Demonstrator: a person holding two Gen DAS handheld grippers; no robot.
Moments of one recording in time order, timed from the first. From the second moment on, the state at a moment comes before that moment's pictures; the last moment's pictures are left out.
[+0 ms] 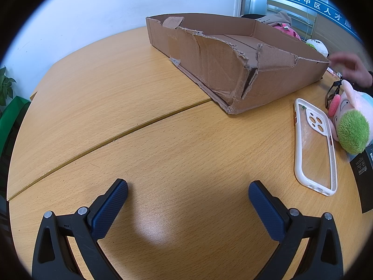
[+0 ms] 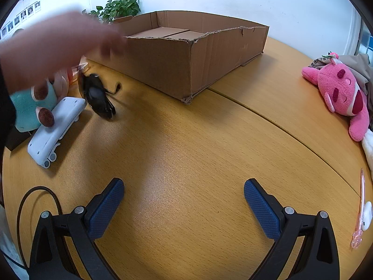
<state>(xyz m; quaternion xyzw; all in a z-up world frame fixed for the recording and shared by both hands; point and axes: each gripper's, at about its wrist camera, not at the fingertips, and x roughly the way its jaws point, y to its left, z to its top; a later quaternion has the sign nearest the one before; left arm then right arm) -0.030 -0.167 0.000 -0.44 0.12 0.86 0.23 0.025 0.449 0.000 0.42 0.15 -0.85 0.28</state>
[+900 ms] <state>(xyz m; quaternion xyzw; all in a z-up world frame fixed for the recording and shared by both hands) 0.037 -0.135 0.001 -0.45 0.09 0.87 0.17 0.025 0.449 0.000 0.42 0.16 -0.85 0.29</state>
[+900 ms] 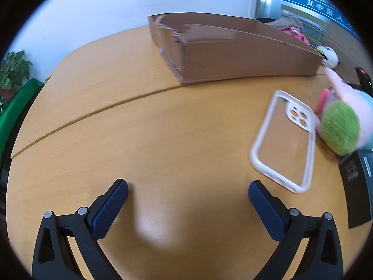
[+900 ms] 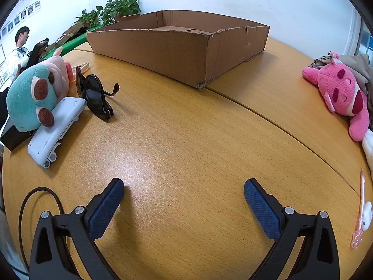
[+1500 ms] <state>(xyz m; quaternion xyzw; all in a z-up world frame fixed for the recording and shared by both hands) 0.047 -0.119 0.013 -0.43 0.05 0.90 0.07 0.028 0.430 0.002 0.44 0.09 -0.88 0.15</state>
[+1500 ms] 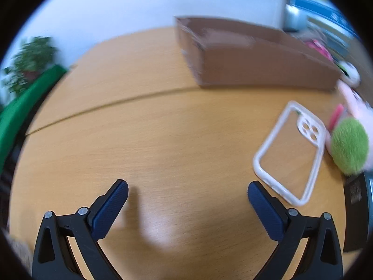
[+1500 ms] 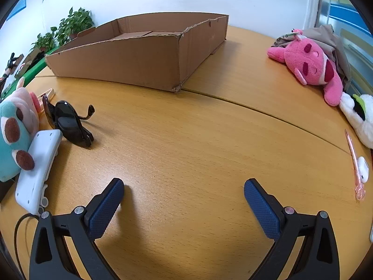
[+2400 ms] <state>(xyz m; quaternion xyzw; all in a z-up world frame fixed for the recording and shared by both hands) 0.157 0.075 0.113 -0.30 0.04 0.93 0.20 0.212 0.248 0.113 0.32 0.09 -0.93 0.14</state>
